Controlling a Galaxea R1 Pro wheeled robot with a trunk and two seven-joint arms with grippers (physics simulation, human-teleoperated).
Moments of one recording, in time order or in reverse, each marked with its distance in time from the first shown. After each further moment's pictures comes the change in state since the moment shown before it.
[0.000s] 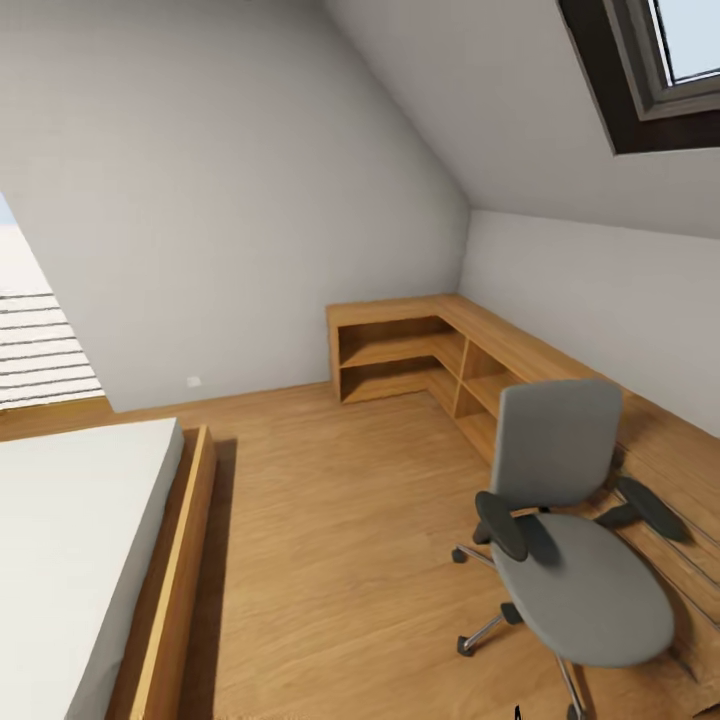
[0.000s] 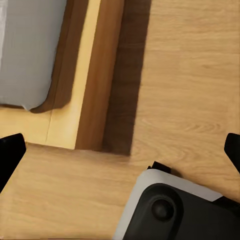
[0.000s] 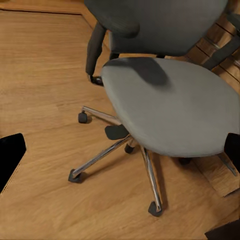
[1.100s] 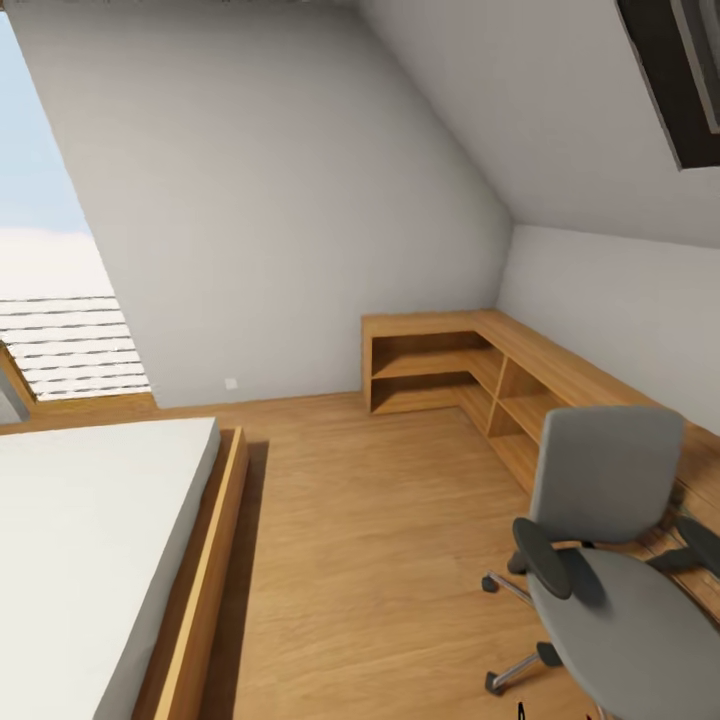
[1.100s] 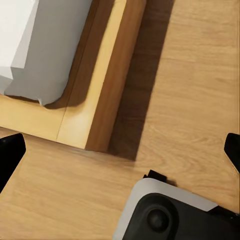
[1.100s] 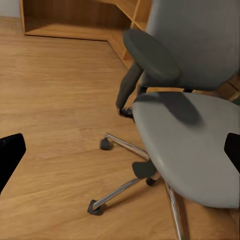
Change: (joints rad) left arm 0.000 0.000 -0.001 0.000 0.000 0.000 -0.001; right arm 0.000 -0.011 0.005 0.003 0.003 -0.038 0.003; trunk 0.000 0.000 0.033
